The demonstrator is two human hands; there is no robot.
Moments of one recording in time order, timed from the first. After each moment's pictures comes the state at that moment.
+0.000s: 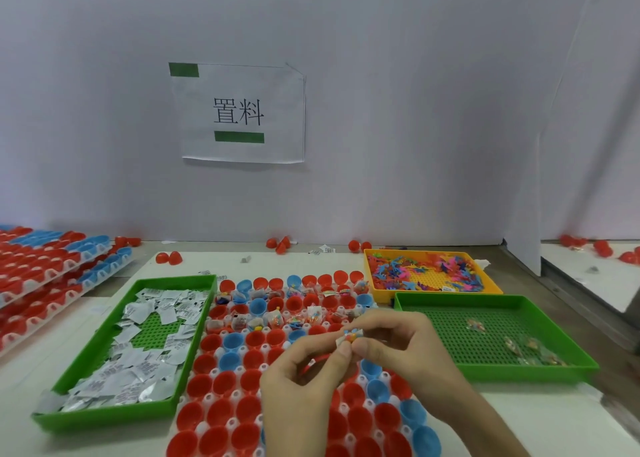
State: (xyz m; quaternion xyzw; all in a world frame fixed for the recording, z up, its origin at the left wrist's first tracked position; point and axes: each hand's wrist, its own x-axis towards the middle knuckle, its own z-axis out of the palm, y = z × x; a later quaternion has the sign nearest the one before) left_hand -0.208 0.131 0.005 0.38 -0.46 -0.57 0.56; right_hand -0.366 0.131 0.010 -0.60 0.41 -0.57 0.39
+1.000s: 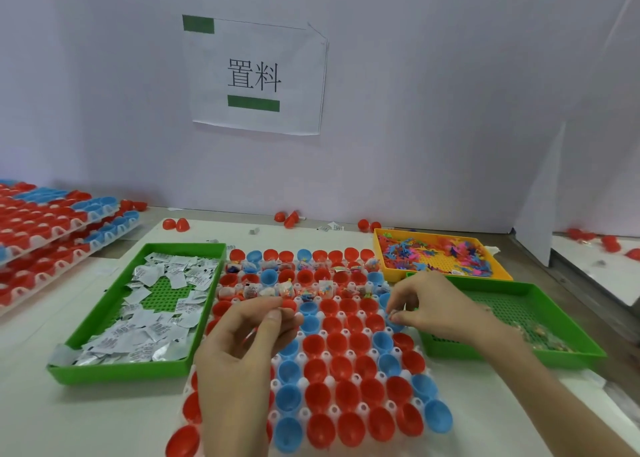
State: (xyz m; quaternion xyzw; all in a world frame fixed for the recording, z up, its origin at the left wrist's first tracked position) left_hand -0.150 0.117 -0.006 0.38 -0.42 -0.49 0.66; right_hand -0.416 0.080 0.010 -0.71 0.67 -0.15 0.14
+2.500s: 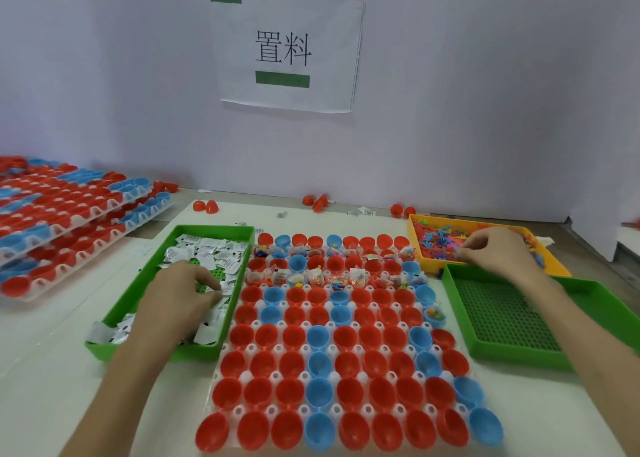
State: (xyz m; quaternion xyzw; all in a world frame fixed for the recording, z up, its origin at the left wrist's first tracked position) left_hand -0.039 -0.012 -0.022 0.69 -0.67 -0.12 0.24; right_hand -0.501 0.001 -0.002 -0.55 0.80 -0.24 0.05
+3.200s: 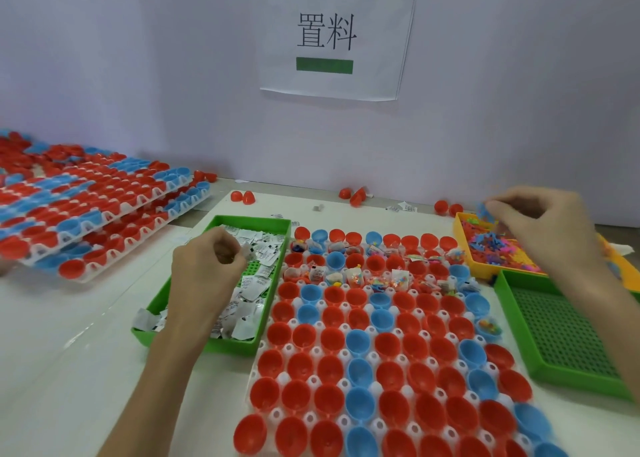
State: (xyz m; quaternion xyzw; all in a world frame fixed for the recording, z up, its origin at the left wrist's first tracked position) left_hand -0.036 -0.013 -0.016 0.63 -0.62 -0.09 0.46; right_hand -0.415 0.020 0.046 -0.59 0.64 -0.50 0.05
